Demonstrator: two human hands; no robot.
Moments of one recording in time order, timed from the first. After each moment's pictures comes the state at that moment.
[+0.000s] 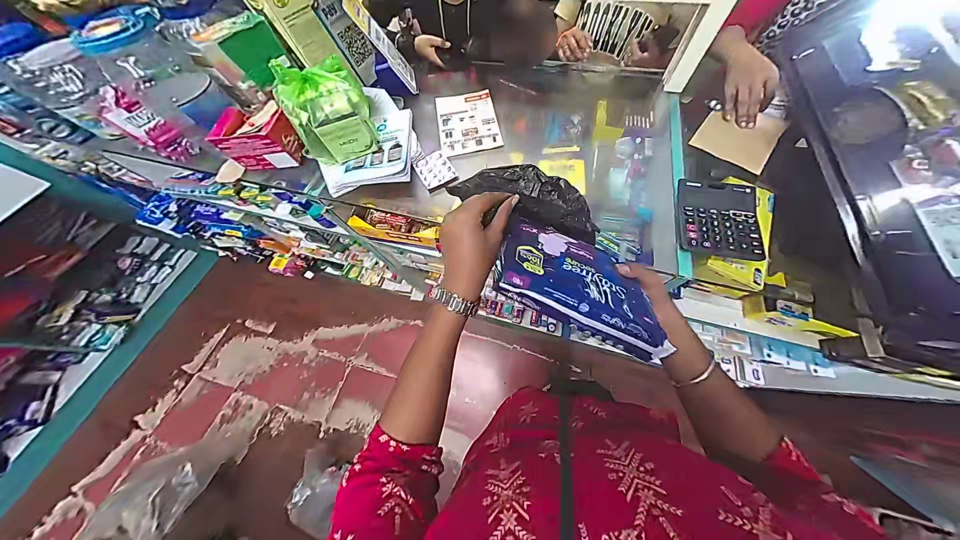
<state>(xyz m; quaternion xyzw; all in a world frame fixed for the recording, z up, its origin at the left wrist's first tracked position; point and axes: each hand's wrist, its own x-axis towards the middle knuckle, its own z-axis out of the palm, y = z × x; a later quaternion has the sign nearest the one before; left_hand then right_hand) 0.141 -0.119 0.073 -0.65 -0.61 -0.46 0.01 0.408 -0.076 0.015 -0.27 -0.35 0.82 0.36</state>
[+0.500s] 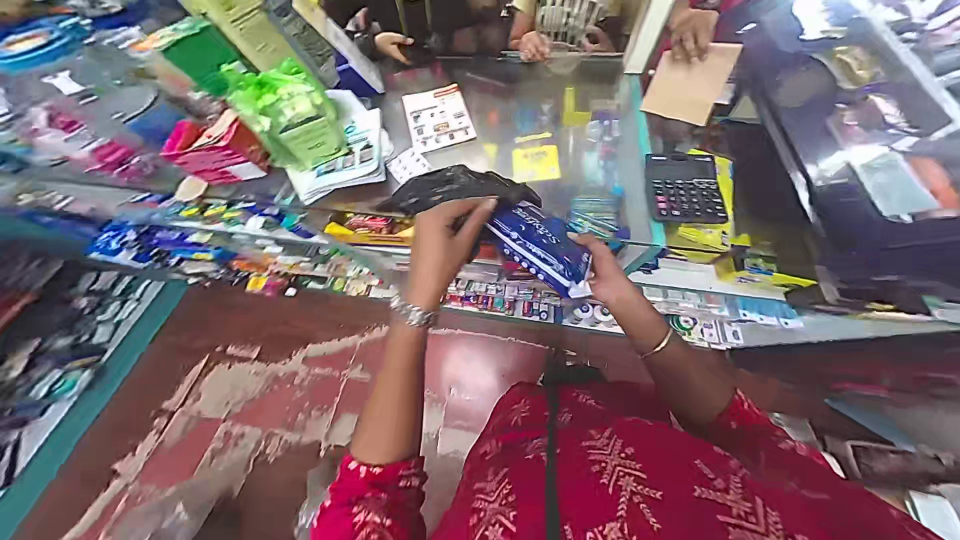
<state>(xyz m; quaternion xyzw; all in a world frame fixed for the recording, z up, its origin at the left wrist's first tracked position) 0.125 -0.149 0.083 -0.69 -0.56 -0.45 -0.10 0.369 -0.074 -0.008 -0.45 -0.25 0.77 0.37</state>
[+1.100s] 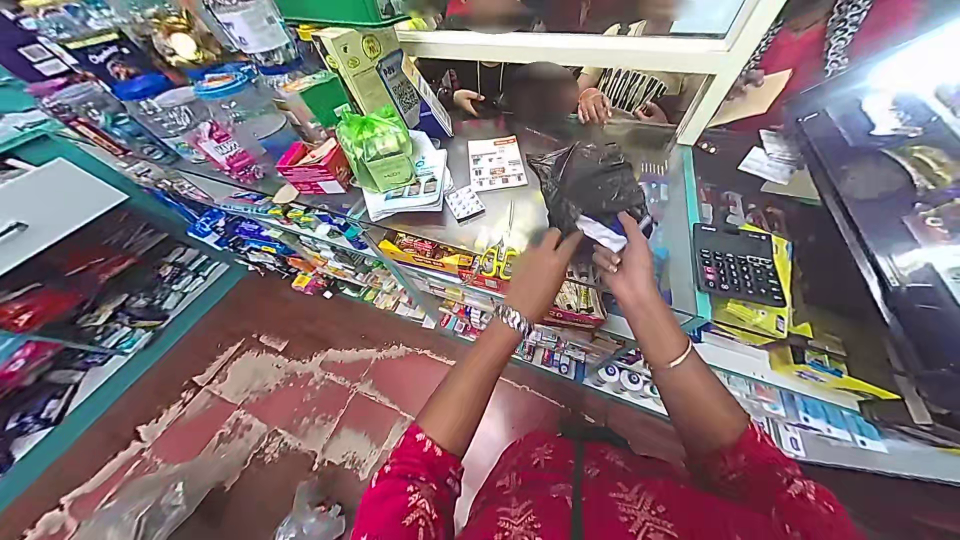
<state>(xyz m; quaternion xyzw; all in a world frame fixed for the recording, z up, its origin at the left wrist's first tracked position) 0.182 -0.088 0.050 -0.72 -0.60 -0.35 0.06 0.319 -0.014 0.058 -0.36 -0.28 0.71 0.54</state>
